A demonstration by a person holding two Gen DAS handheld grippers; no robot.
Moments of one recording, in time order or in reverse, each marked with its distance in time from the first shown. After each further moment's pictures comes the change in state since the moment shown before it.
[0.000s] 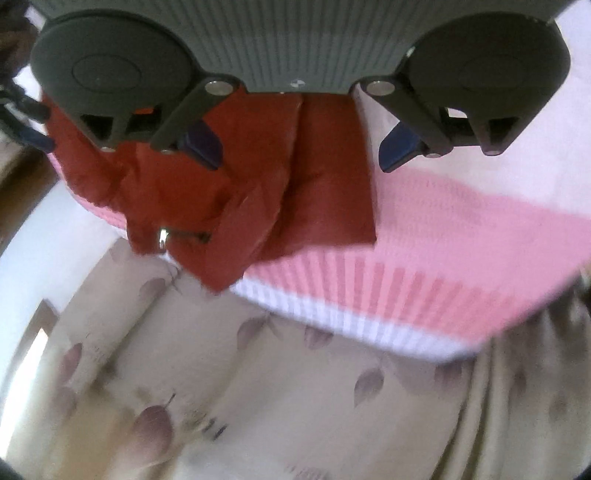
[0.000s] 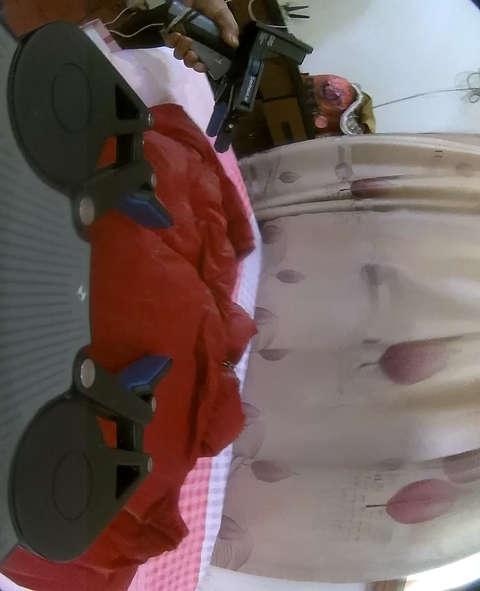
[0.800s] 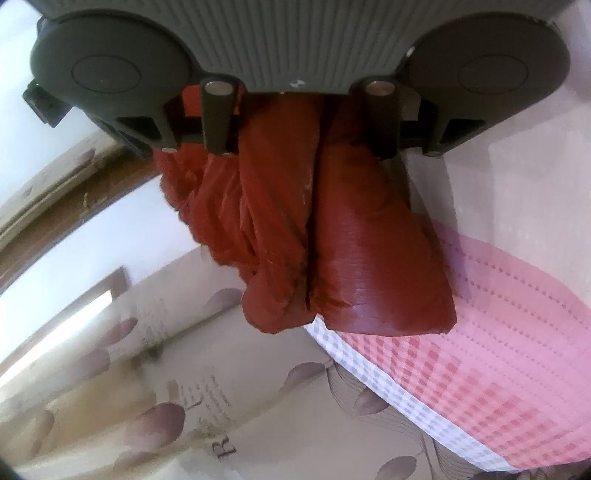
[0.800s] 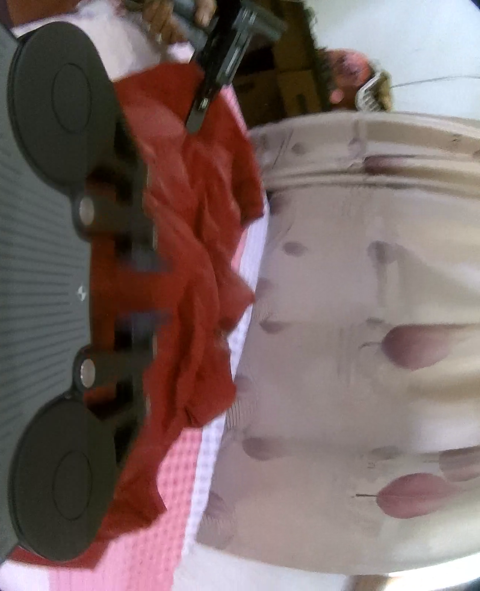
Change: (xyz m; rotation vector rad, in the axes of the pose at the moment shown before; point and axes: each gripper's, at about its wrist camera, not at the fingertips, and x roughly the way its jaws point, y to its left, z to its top) left arm 0.040 0.020 -0.026 -0.245 0.084 -0.385; right arm 0.016 -0.008 0.020 -0.046 0.029 -0.113
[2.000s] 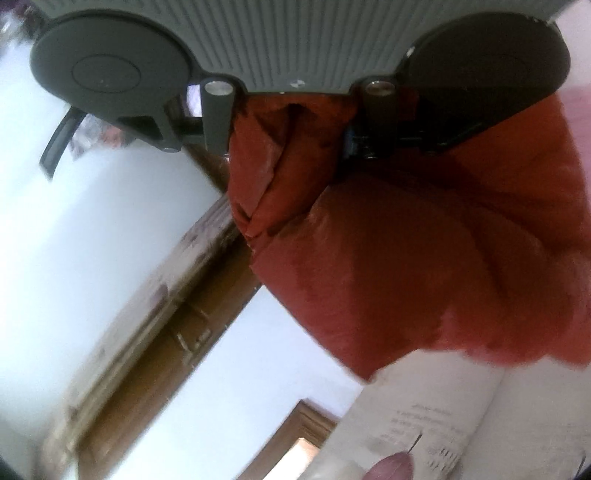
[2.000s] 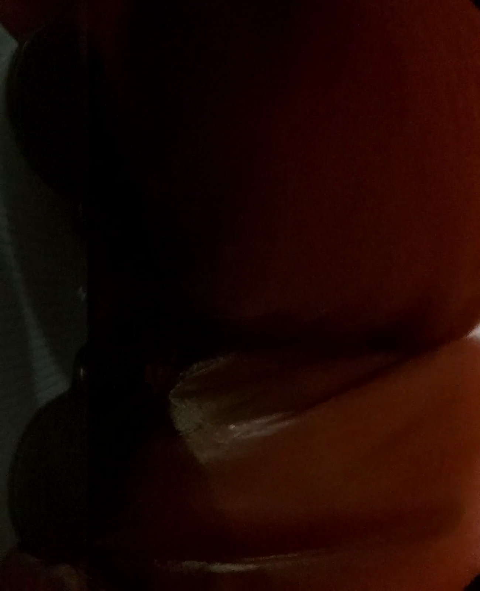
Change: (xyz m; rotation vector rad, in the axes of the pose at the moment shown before) left arm 0.179 -0.340 -0.042 0.435 0.287 -0.209; right arm 0.045 -0.130 -0.091 0.910 0.018 0.268
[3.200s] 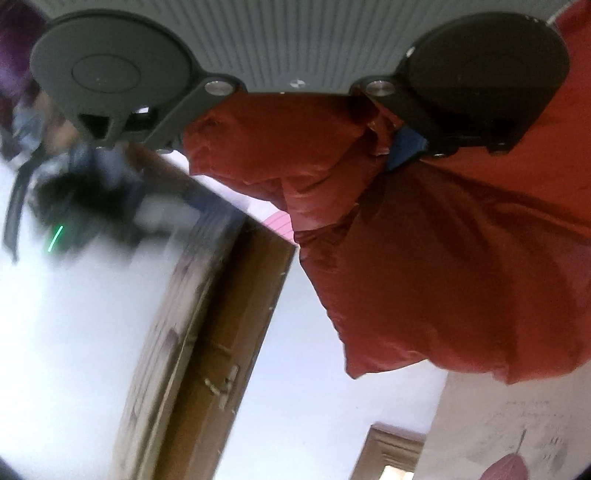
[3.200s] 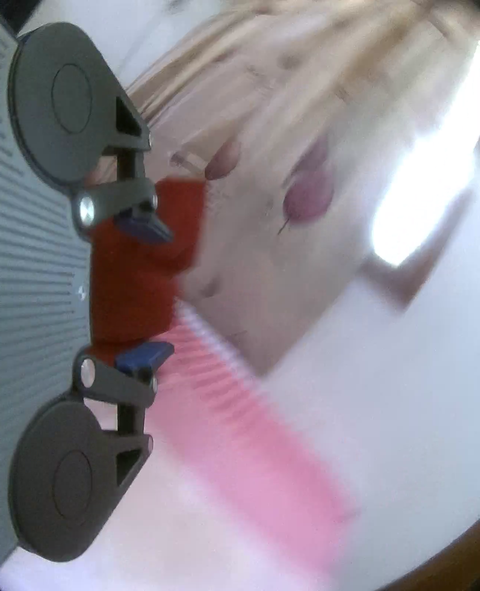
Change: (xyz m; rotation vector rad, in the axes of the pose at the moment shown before) left arm 0.105 -0.044 -0.066 0.353 -0.045 0.075; right arm -0.277 -0.022 0.085 -0.122 -0.323 -0.059
